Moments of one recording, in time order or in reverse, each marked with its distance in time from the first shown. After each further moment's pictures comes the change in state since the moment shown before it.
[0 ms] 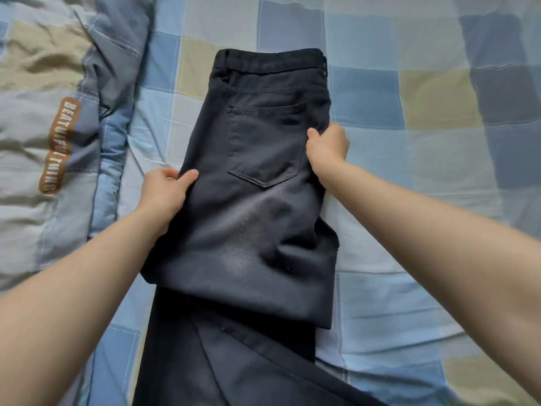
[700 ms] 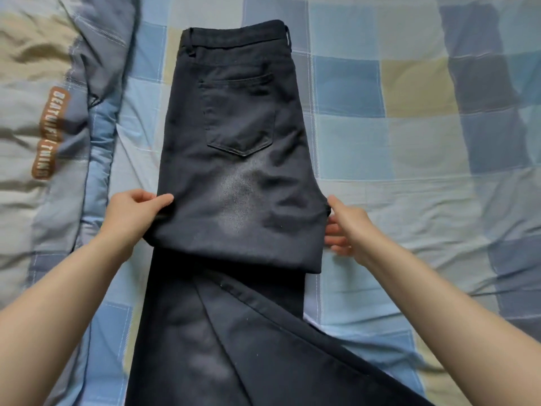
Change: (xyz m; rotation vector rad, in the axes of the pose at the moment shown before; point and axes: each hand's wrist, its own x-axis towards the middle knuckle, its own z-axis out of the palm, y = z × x) left_hand -0.044 -0.038 -0.031 0.111 0.017 -0.042; right_hand -0.114 0.089 -0.093 0.182 -0.400 0.556
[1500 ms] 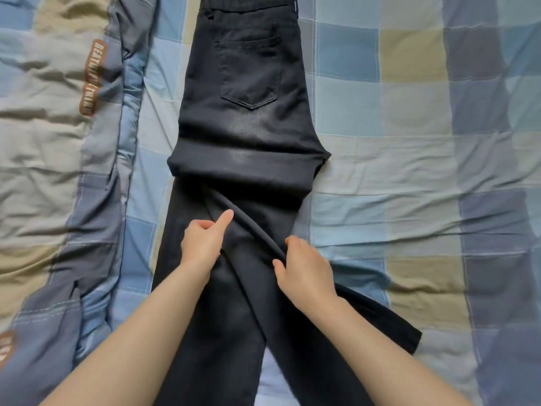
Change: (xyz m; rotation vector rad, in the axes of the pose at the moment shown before) left_hand -0.176 -0.059 0.051 -0.202 -0.114 -0.363; right_hand -0.143 0.150 0.038 -1.085 0.085 -0.654
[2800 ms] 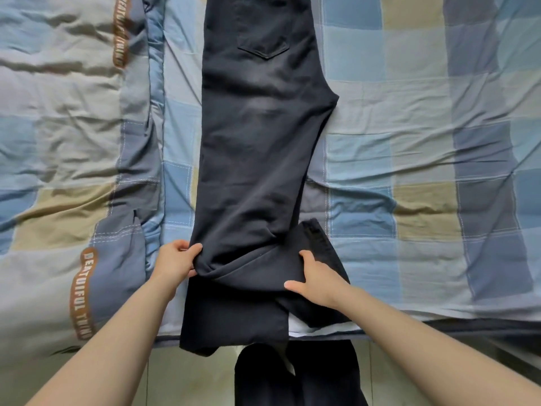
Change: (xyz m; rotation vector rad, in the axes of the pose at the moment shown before) left_hand -0.032 -0.139 -0.139 0.099 -0.103 -0.084; right_hand -0.130 -0.009 0.069 0.122 -0.604 0.221
